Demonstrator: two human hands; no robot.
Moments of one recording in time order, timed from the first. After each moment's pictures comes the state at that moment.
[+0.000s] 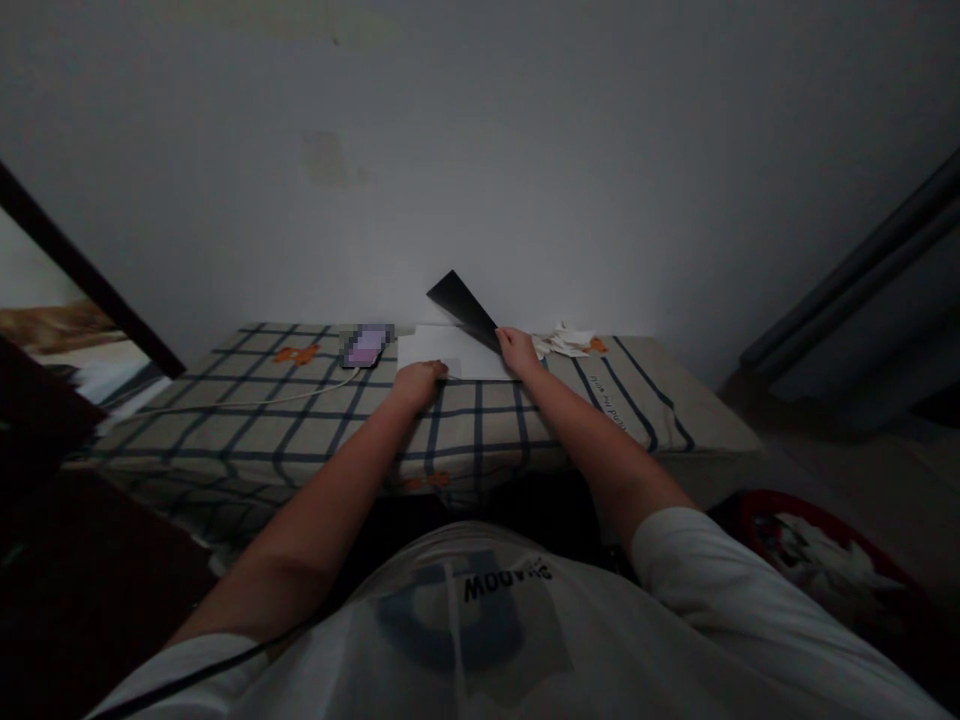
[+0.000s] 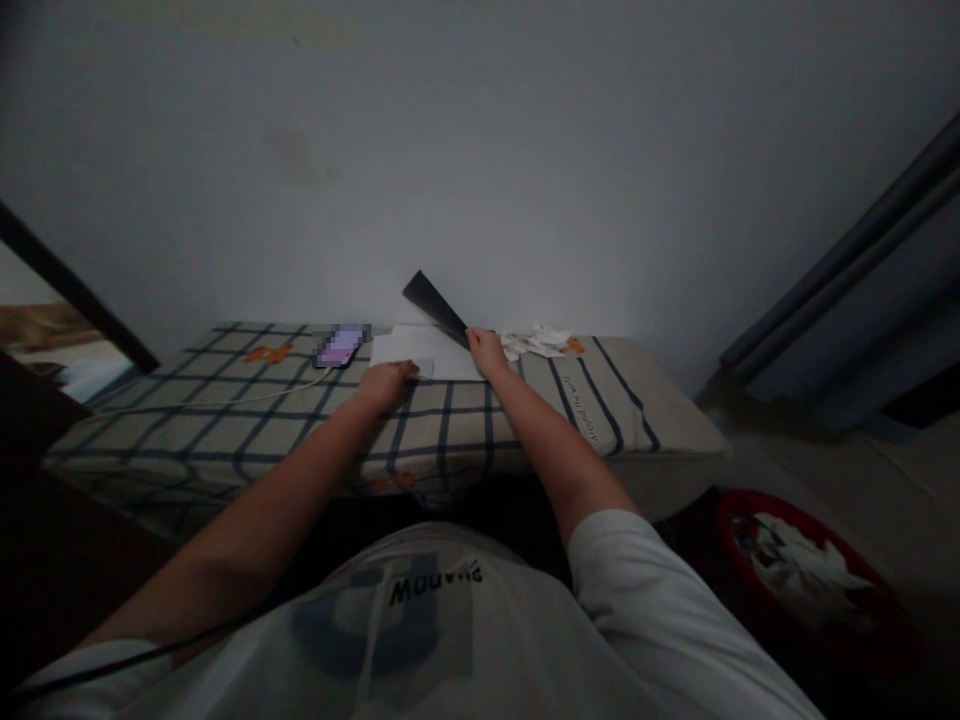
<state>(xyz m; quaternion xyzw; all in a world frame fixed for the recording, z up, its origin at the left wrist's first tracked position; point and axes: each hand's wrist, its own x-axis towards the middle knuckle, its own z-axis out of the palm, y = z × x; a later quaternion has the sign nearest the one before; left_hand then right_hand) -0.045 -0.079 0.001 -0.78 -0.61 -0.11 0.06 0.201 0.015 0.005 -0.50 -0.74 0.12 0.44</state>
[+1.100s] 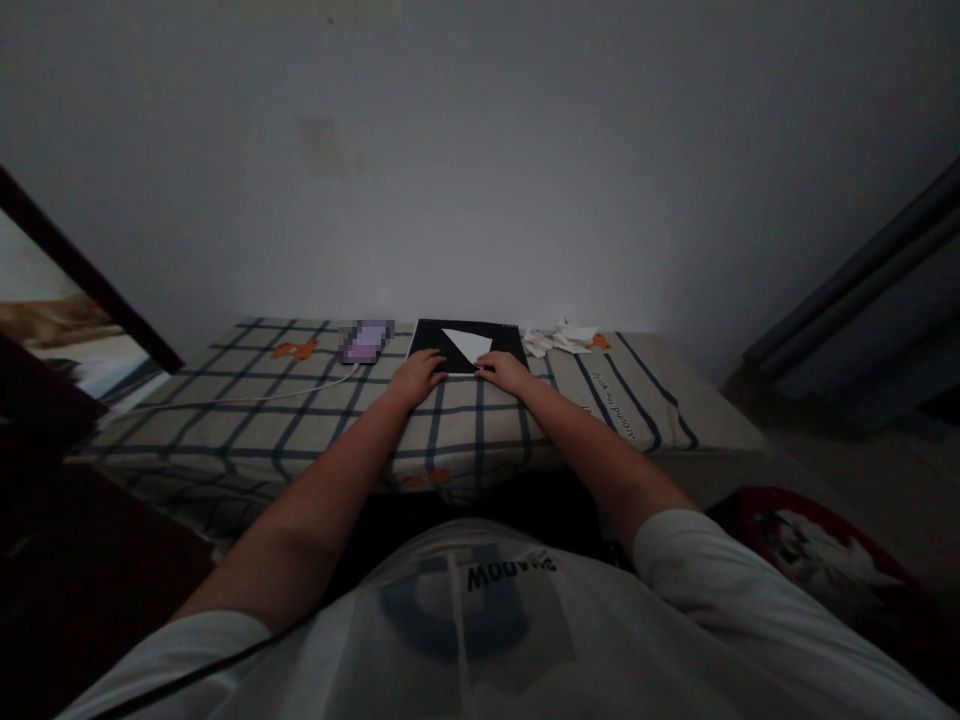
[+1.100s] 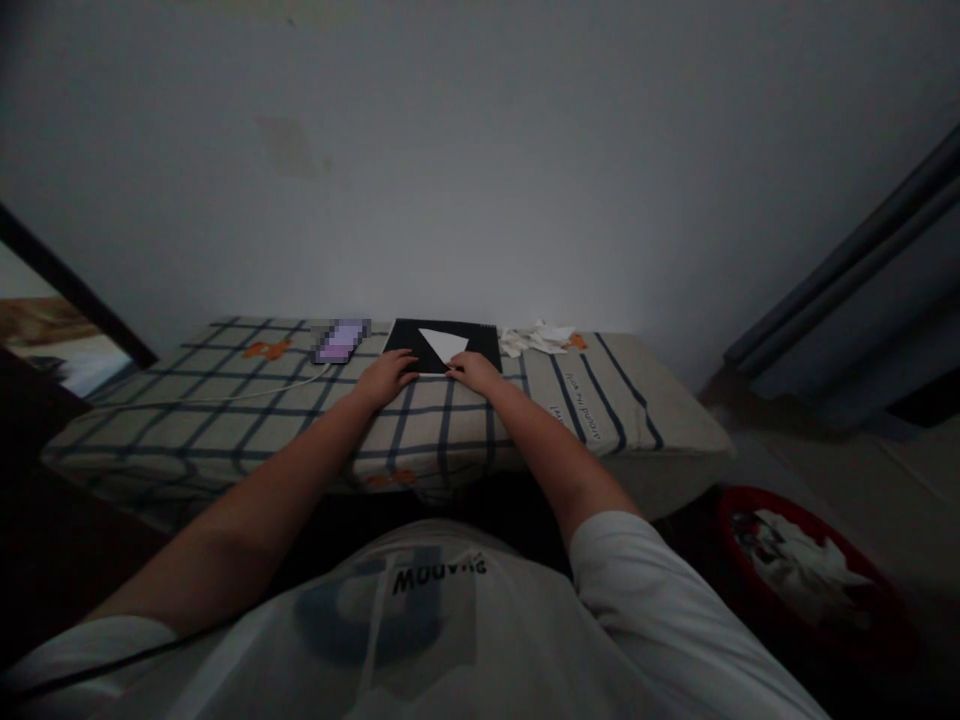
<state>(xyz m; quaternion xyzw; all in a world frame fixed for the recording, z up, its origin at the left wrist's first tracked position) -0.069 -0.037 -0.034 -0.82 -0.53 -0.20 0.05 0.193 0.006 -0.034 -0.40 -0.88 0.09 0.25</state>
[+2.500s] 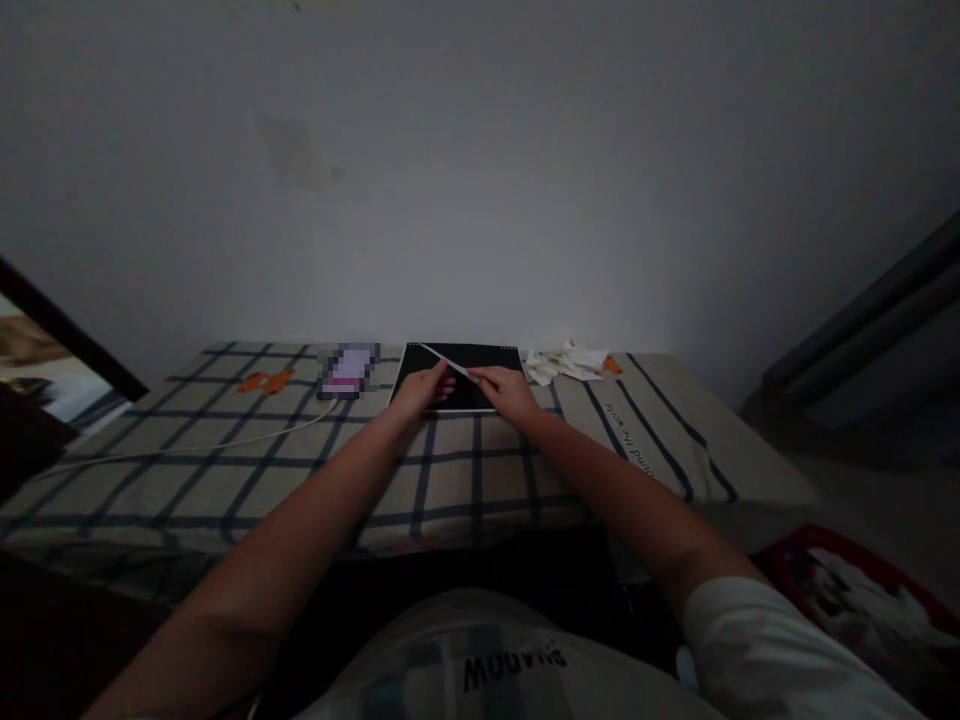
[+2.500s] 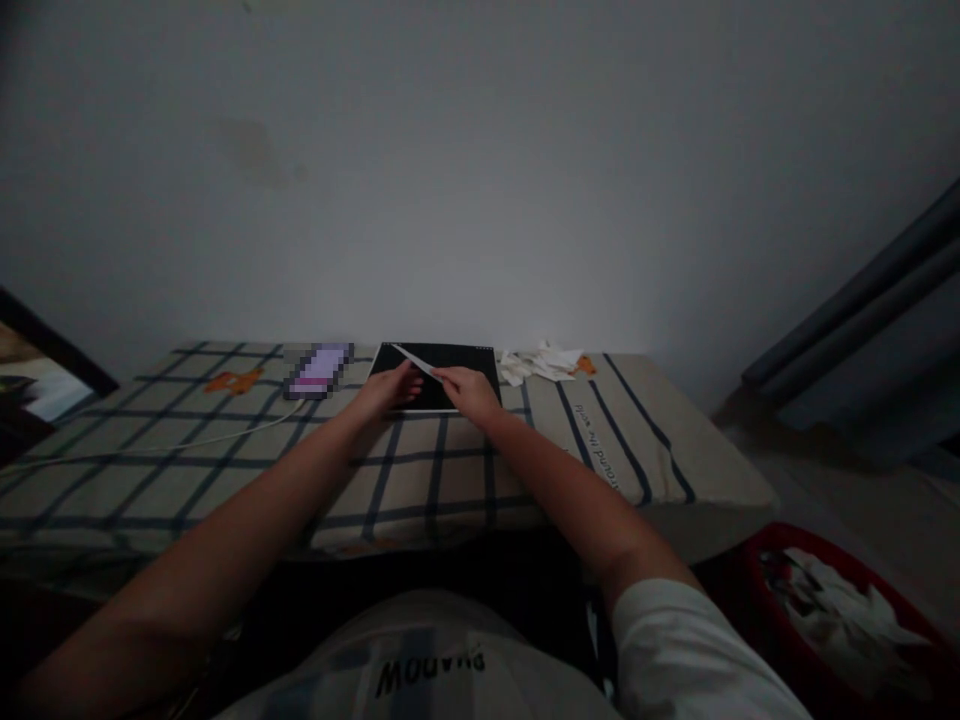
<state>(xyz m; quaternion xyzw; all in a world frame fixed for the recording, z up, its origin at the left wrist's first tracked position) -0.030 -0.010 -0.008 -0.63 -0.56 -0.43 -0.32 0.188 -0.003 -0.017 -0.36 -0.84 0.12 0.40</state>
